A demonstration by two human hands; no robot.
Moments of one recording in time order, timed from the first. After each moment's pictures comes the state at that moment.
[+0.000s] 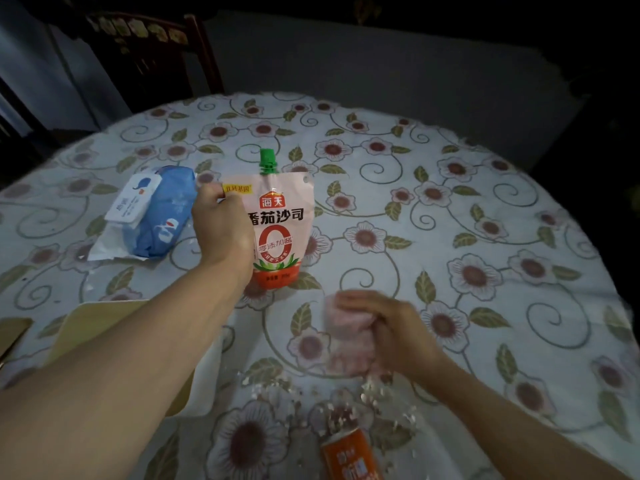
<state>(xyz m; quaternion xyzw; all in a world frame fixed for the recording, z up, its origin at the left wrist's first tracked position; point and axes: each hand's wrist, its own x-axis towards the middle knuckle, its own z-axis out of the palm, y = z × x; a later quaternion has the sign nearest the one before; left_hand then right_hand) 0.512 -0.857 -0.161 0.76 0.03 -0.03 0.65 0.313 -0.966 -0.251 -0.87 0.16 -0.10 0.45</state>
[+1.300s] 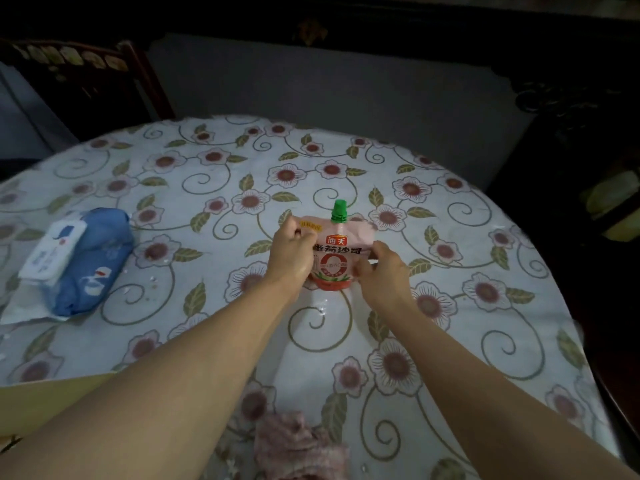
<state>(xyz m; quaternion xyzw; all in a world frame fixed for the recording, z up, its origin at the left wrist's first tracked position) 0.474 -0.993 -0.196 0.75 -0.16 -0.24 0.60 0.369 -1.073 -0.214 -0.78 0.43 -0.18 0.41</state>
